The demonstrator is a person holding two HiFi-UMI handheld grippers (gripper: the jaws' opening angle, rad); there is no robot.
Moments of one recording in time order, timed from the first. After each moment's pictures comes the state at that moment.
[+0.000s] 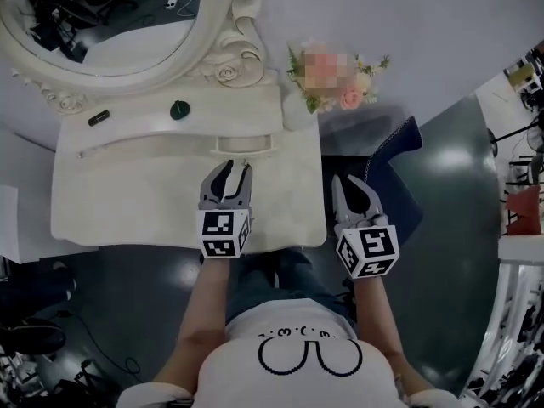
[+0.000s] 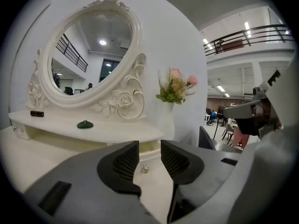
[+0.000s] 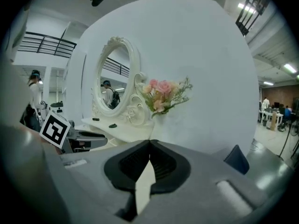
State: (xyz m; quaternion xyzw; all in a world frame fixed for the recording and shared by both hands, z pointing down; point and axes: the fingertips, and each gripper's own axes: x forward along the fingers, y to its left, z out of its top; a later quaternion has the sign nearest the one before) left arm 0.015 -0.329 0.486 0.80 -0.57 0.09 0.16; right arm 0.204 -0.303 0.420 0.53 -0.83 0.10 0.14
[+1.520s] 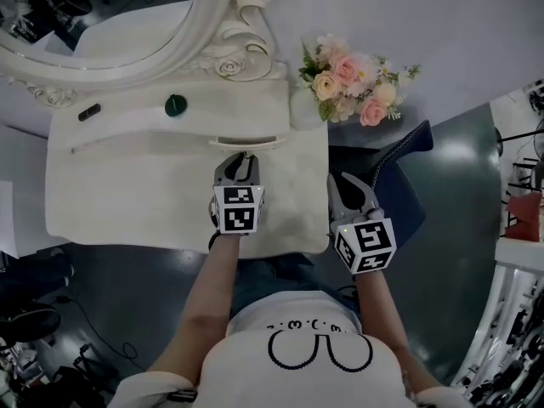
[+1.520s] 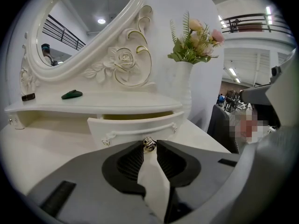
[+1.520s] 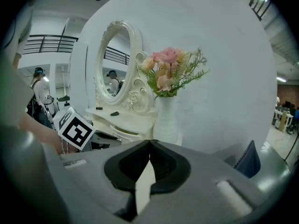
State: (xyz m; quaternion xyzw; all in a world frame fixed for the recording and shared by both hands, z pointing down) left arm 0.020 -0.379 0.583 0.76 -0.57 0.21 0.23; right arm 0.186 -0.342 0.474 0.48 -0.85 0.13 0.20
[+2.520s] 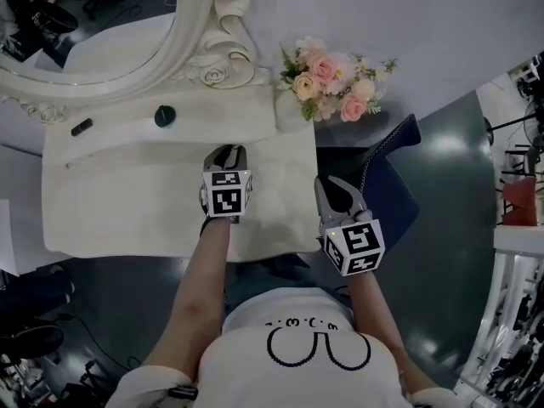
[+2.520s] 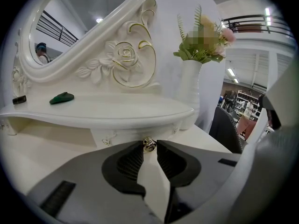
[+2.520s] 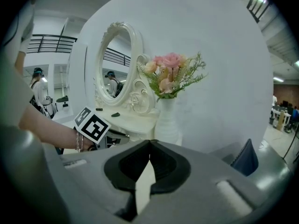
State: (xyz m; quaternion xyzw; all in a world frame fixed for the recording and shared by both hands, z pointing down) left arm 0.019 -0.413 0.581 0.76 -0.56 0.21 0.24; right arm 0.183 -0.328 0.468 0.49 -0.84 0.13 0.19
